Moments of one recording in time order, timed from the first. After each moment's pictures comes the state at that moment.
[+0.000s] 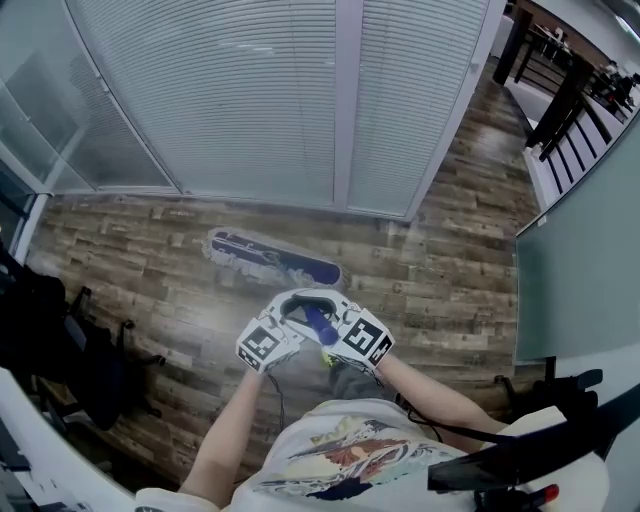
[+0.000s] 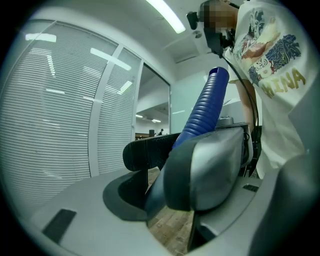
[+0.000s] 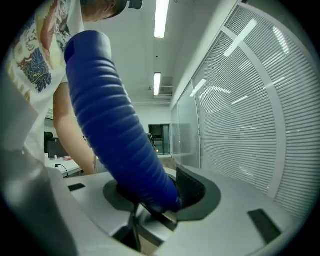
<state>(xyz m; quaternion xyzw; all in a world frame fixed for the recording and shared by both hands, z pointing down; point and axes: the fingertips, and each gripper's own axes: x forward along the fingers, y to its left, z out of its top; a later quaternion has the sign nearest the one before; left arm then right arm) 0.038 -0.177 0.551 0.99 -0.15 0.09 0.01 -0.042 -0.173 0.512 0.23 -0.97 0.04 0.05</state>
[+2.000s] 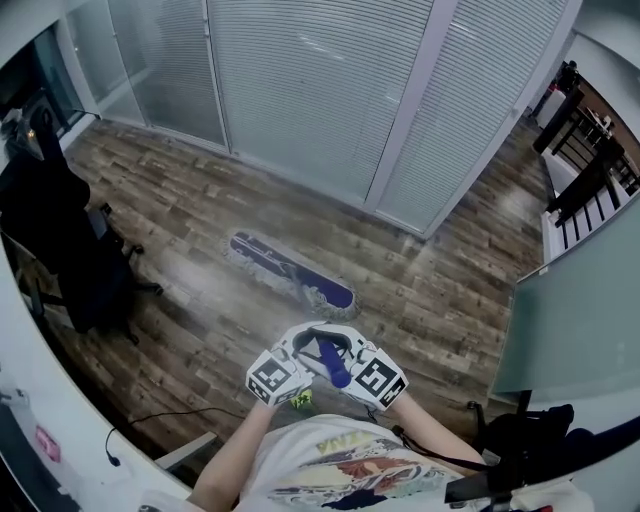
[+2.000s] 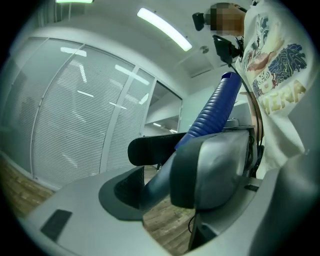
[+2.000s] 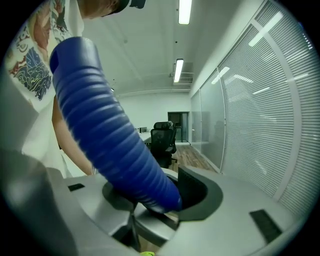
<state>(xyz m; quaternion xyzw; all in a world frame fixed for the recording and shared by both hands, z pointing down) -0.035 0.147 0.531 0.96 -0.26 0.01 0.08 -0.115 0.169 0.501 0.14 -0.98 0.03 0.13</state>
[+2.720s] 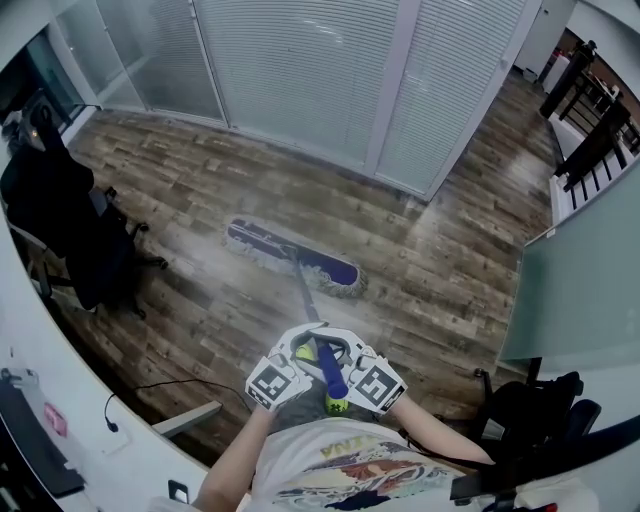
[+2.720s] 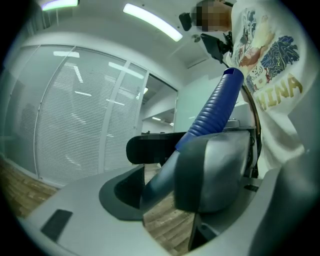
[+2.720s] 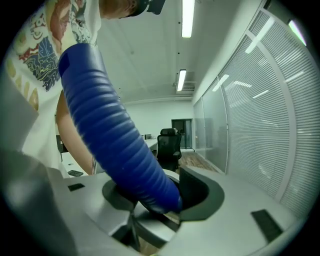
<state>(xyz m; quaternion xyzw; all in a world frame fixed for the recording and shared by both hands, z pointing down) 0.039 0.259 0.560 0.96 -0.27 0.05 0.06 -0.041 0.284 0.524 0.13 -0.99 0.03 0.08</state>
